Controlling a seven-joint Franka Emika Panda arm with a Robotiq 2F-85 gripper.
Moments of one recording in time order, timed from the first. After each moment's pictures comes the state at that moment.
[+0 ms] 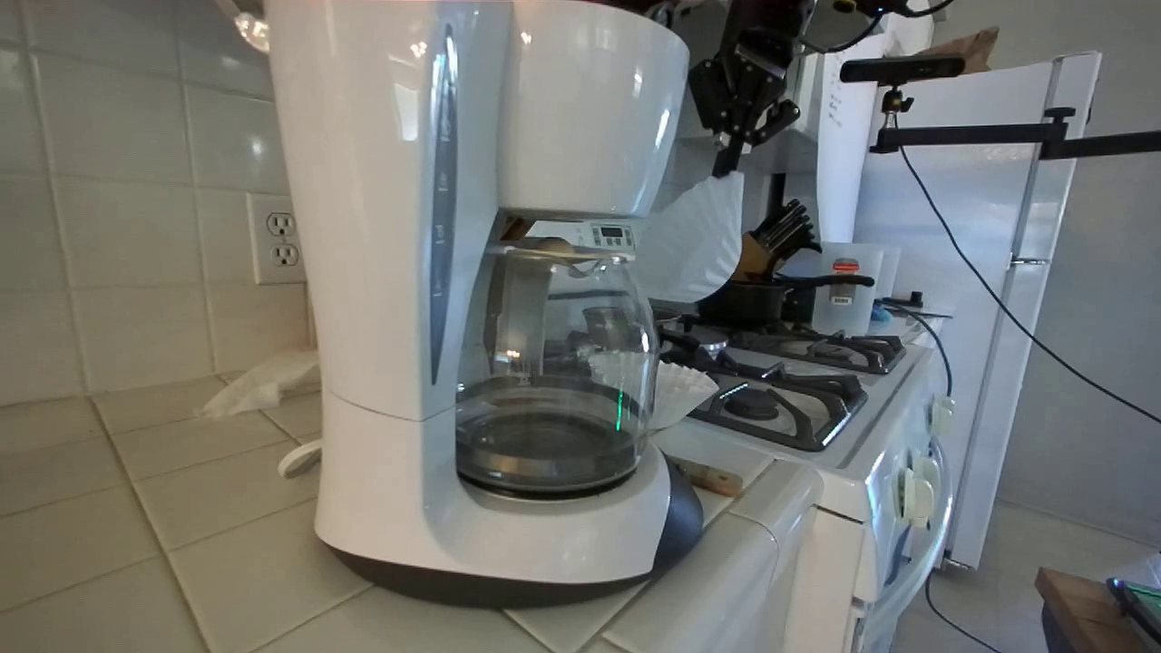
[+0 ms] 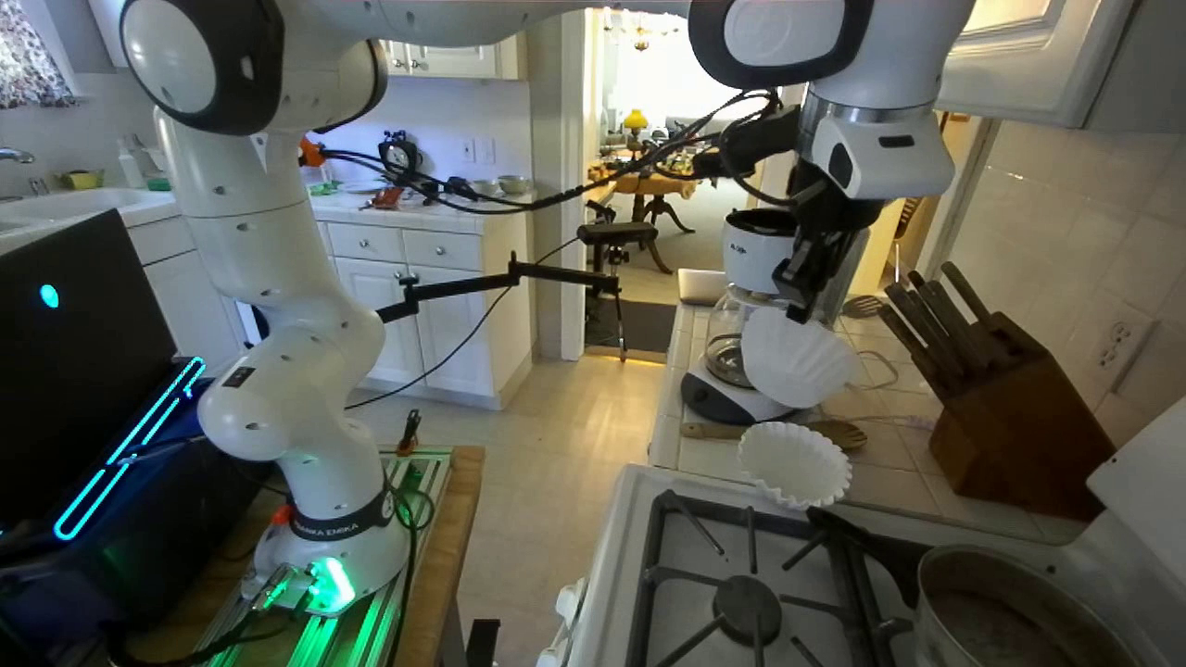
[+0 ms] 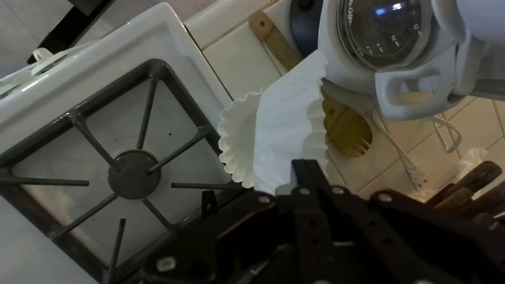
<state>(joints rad) -0.09 -0.07 -0.11 -1.73 0.27 1.71 0.59</state>
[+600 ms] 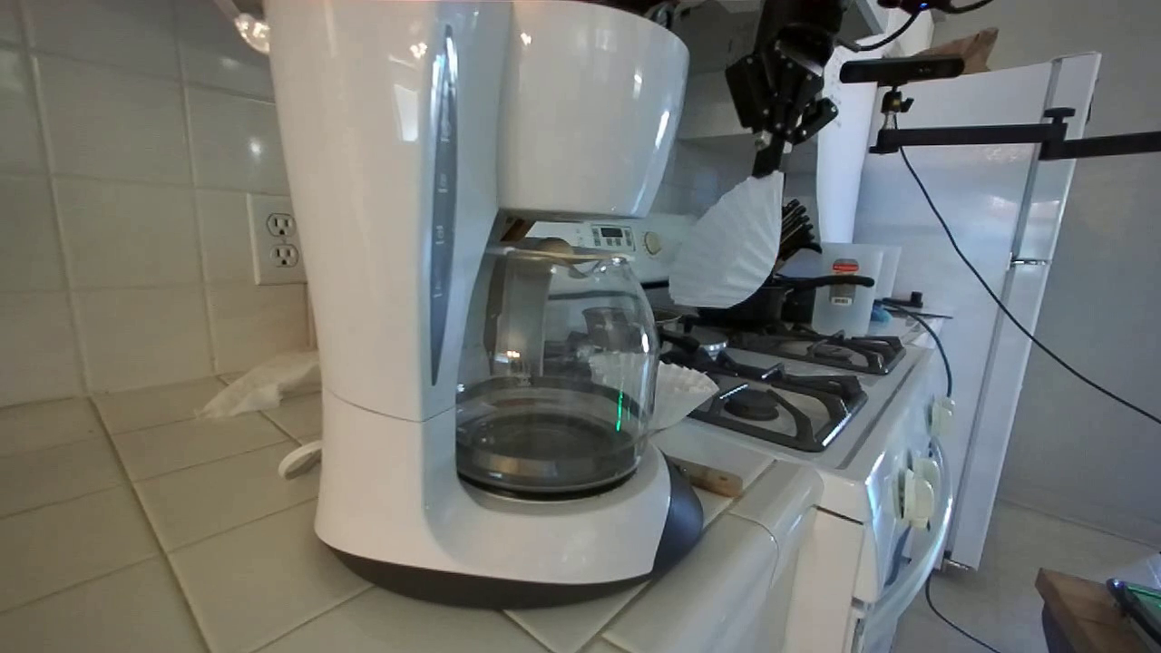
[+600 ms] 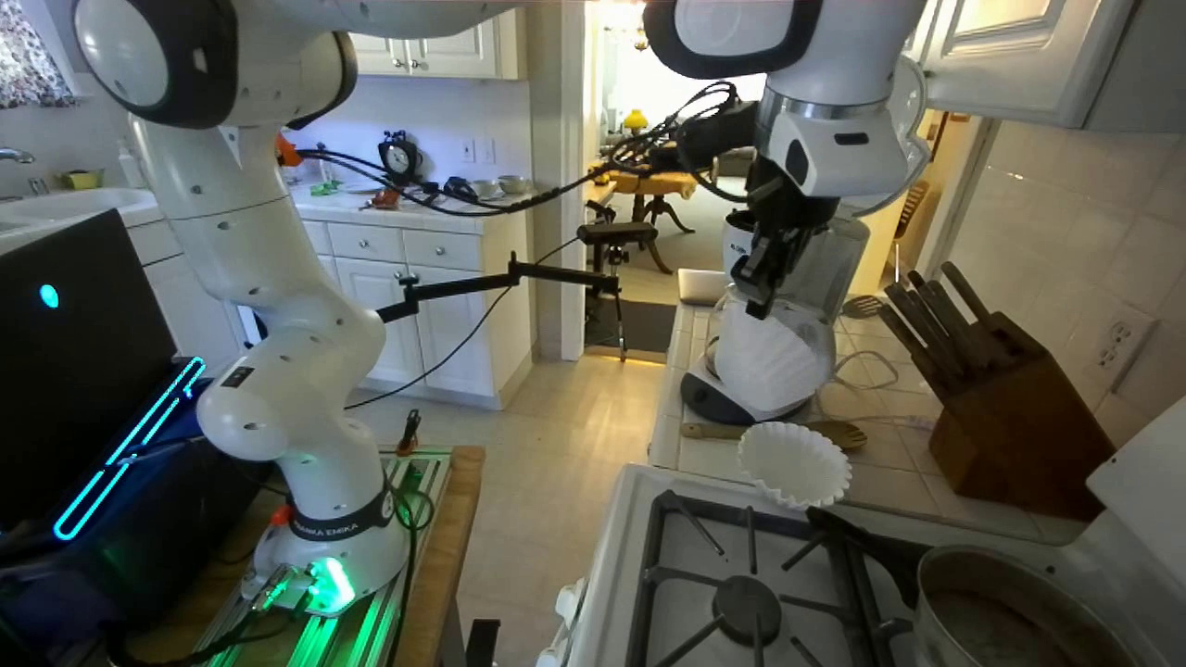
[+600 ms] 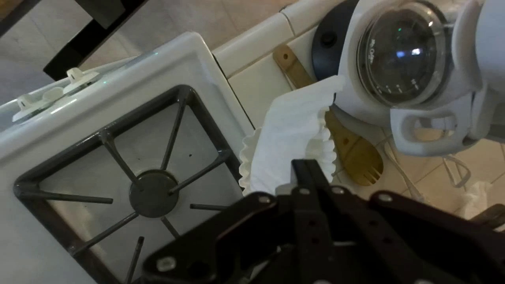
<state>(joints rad) -0.10 -0.17 -0.11 -1.82 0.27 1.66 0.52</state>
